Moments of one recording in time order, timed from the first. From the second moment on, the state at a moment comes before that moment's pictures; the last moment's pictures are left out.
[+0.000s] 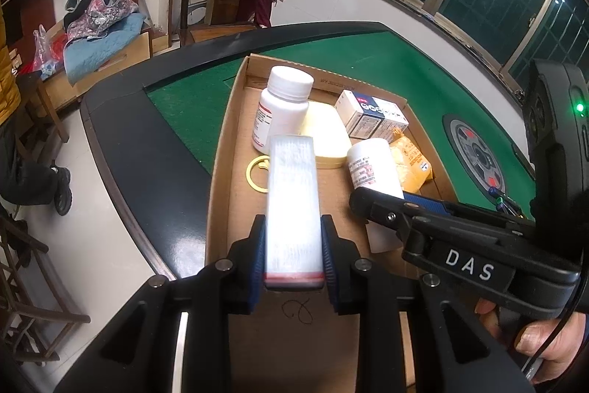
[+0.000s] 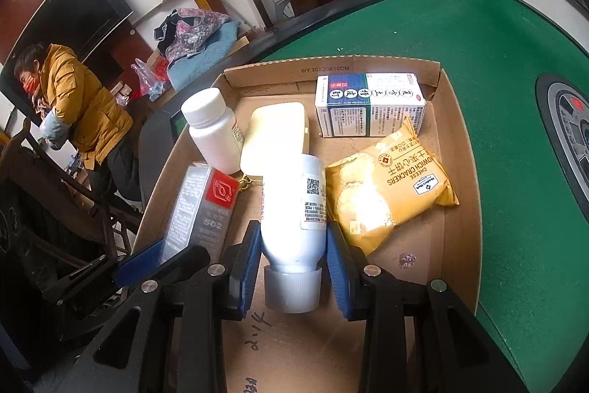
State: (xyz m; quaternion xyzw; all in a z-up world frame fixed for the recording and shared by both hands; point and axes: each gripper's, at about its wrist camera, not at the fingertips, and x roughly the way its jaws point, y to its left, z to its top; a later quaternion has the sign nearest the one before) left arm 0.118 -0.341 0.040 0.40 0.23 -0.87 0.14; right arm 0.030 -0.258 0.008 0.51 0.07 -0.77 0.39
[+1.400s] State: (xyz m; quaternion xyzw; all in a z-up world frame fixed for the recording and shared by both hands) left arm 0.135 -0.283 0.090 0.34 0.21 -0.91 0.10; right arm 0.026 -0.097 0.058 0.46 -0.05 -0.80 0.38
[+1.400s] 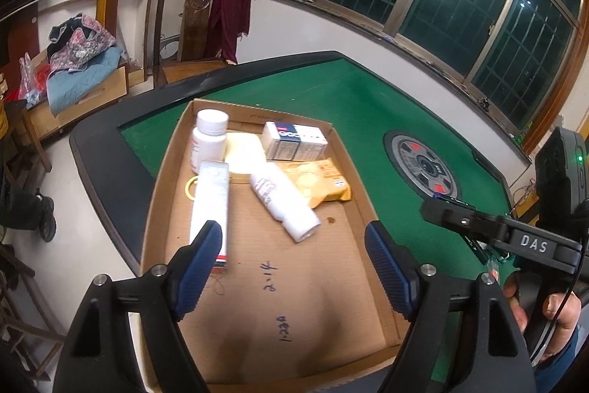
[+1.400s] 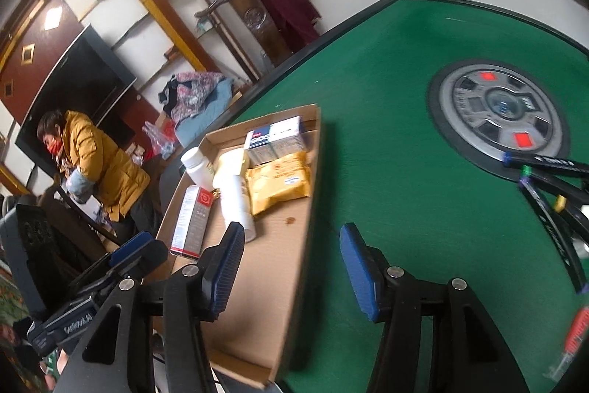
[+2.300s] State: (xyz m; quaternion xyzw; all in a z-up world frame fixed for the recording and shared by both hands) left arm 0.110 -0.134 0.110 0.32 0.10 -0.94 -0.02; right arm 0.019 0.108 0.040 0.44 -0.15 -0.84 0.28
